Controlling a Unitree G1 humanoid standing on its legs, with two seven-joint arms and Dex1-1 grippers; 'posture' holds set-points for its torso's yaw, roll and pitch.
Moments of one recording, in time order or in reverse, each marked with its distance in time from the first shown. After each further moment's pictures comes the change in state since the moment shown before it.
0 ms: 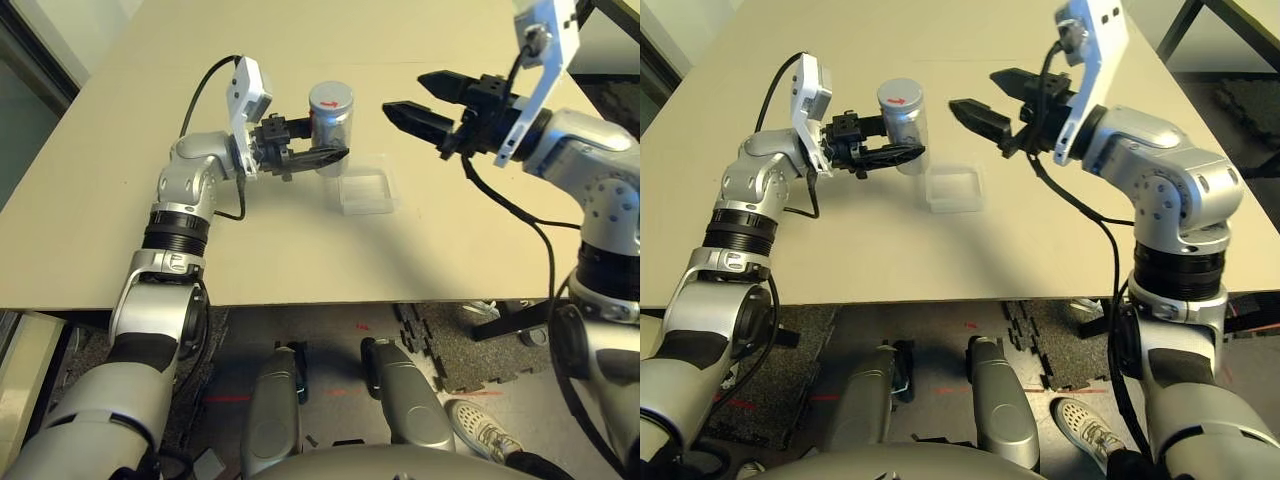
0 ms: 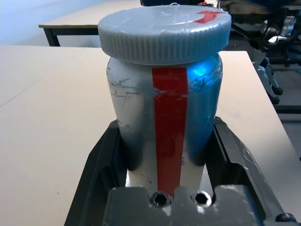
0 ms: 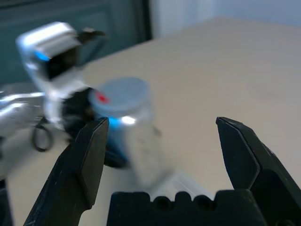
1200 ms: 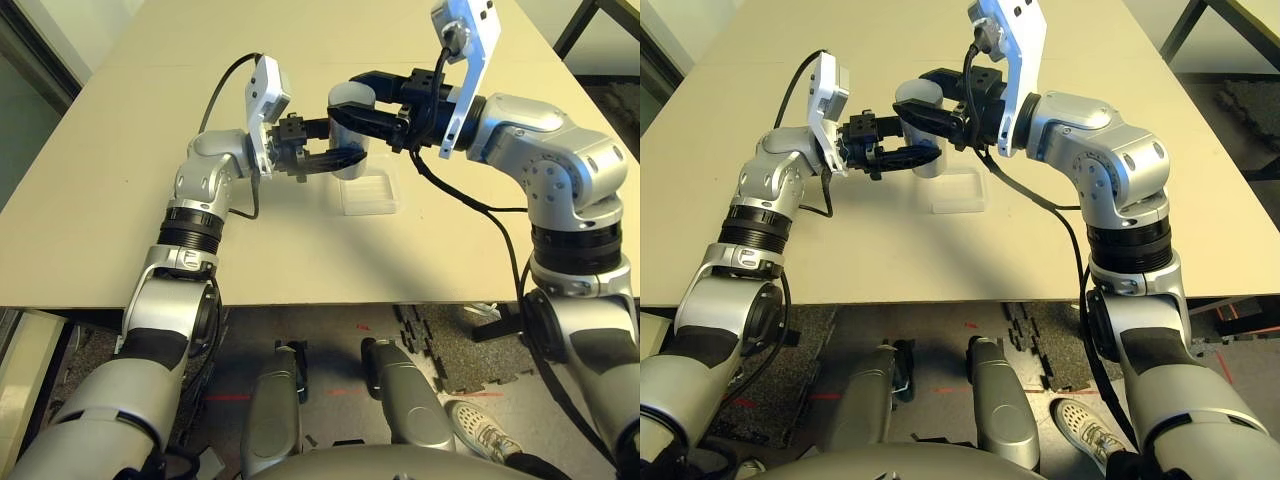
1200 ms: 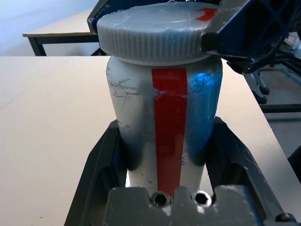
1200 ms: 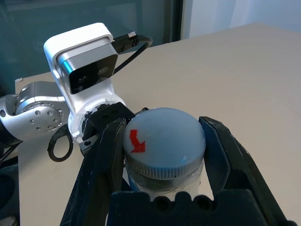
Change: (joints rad) left arm 0.003 -0.036 -0.018 -0.035 0.001 0.000 -0.011; right arm -0.111 0.051 0.121 0.129 -0.076 -0.077 0.073
